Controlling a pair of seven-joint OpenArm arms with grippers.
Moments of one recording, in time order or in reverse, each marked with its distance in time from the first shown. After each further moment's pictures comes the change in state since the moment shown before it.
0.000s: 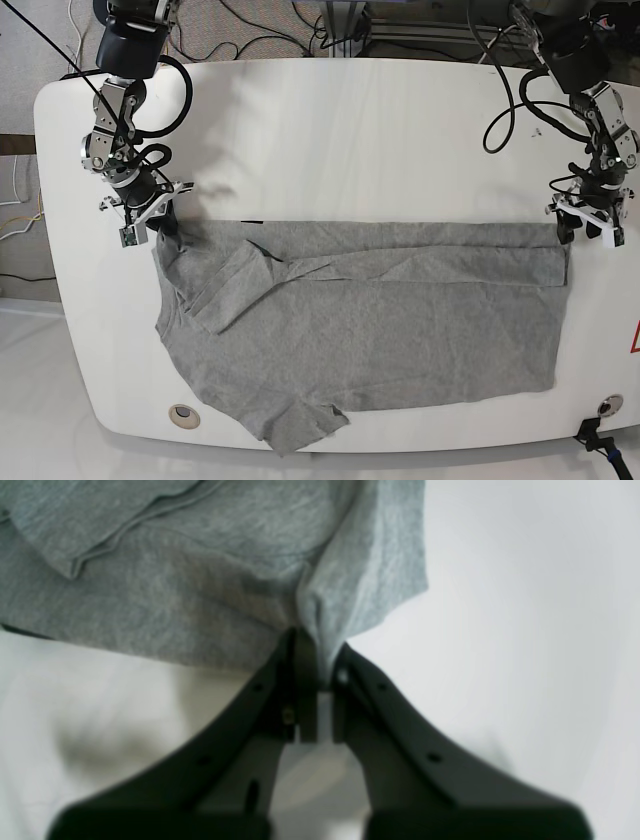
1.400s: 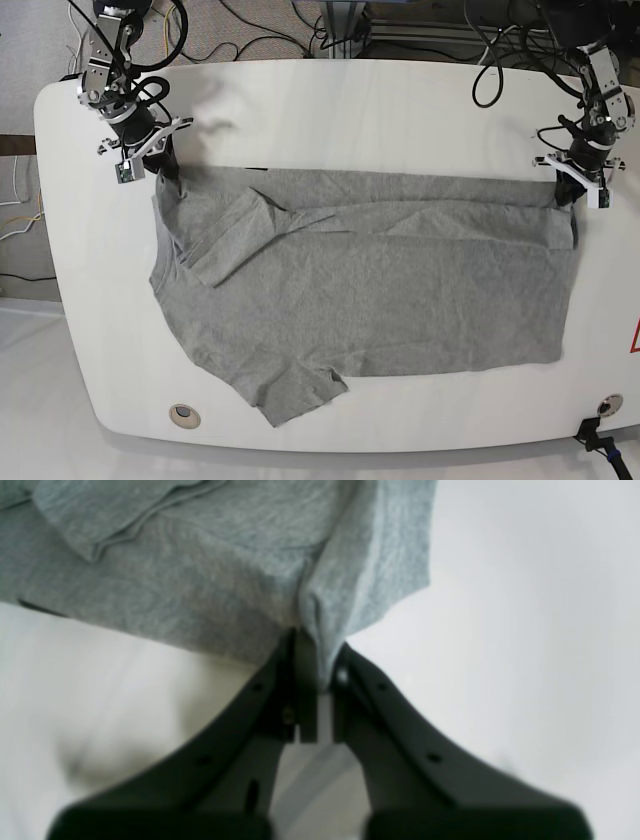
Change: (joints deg) left arm 16.0 -1.6 6.0 7.7 -2.2 -0.6 -5.8; right arm -22.3 1.4 0.0 15.1 7.4 0.0 2.1
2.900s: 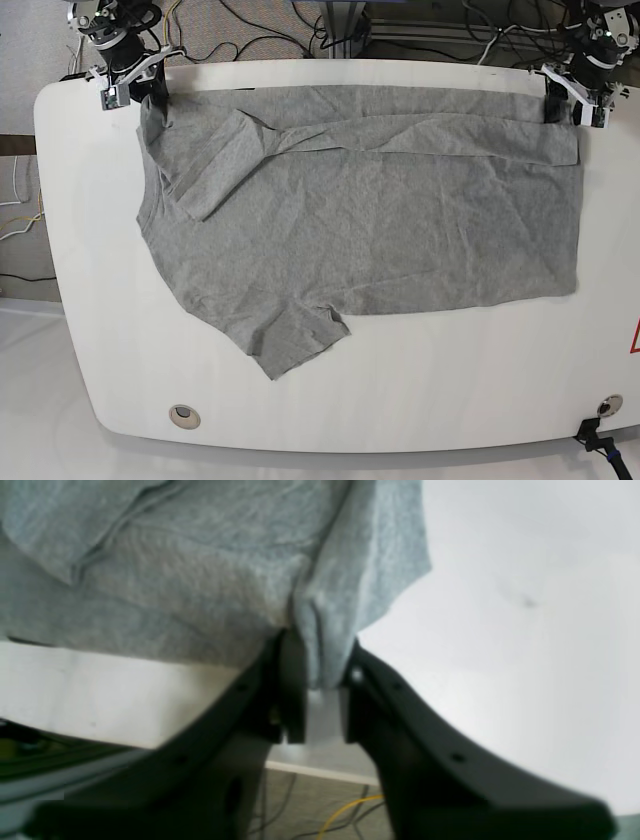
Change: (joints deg) left arm 23.3 2.6 -4.2 18.7 -0.9 -4.3 2.1; right arm -17.9 -2.2 7.3 9.9 4.7 0.1 0.3
